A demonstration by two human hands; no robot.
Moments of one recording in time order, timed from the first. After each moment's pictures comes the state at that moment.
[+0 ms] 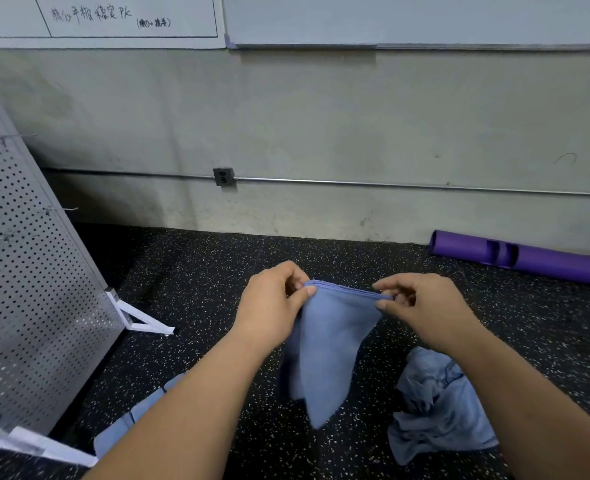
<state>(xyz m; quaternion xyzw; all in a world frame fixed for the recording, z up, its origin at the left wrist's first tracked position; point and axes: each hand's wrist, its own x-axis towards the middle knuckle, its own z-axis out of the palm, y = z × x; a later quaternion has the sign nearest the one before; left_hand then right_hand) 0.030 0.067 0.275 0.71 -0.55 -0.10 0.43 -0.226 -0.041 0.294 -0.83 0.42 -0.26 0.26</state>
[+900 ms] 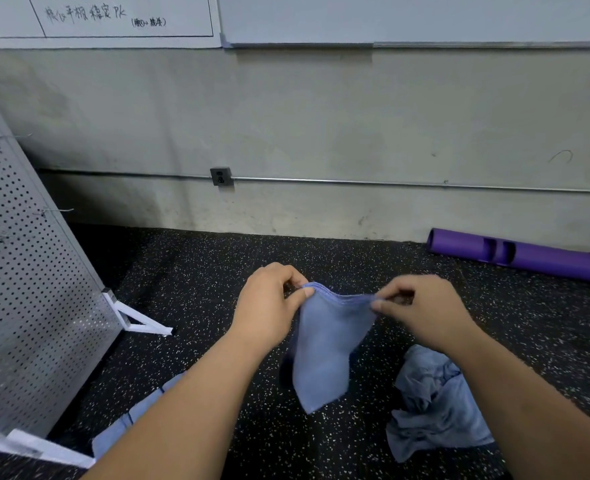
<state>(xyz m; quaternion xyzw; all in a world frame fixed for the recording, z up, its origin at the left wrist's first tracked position) 0.029 0.063 0.272 0.71 -0.57 -0.06 0.42 -0.229 -0.037 0.295 -0.83 0.43 -0.26 0.23</state>
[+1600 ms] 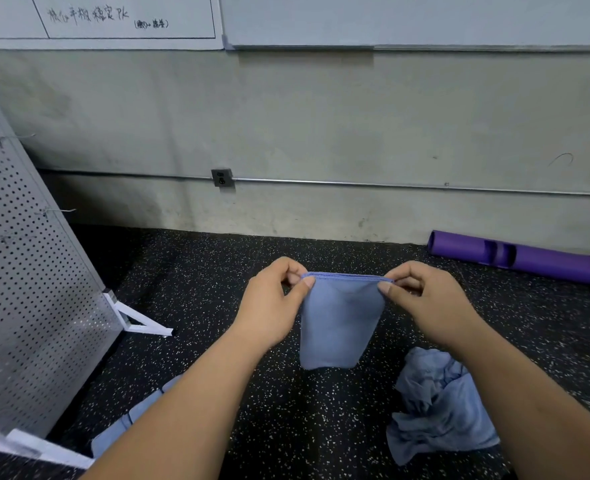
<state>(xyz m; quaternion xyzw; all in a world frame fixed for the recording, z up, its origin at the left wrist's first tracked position) 0.028 0.062 0.275 0.66 -0.52 -0.17 0.50 -0.227 -0.040 0.298 -0.76 0.41 -0.35 0.37</state>
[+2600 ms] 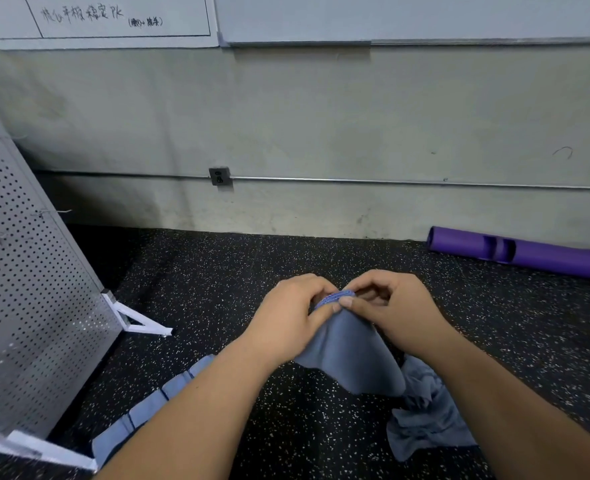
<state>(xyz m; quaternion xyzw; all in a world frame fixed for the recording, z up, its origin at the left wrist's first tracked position) 0.005 0.066 0.274 0.61 -0.69 -0.09 0.37 -0.197 -0.014 0.294 -0.76 0.32 -0.34 0.45</state>
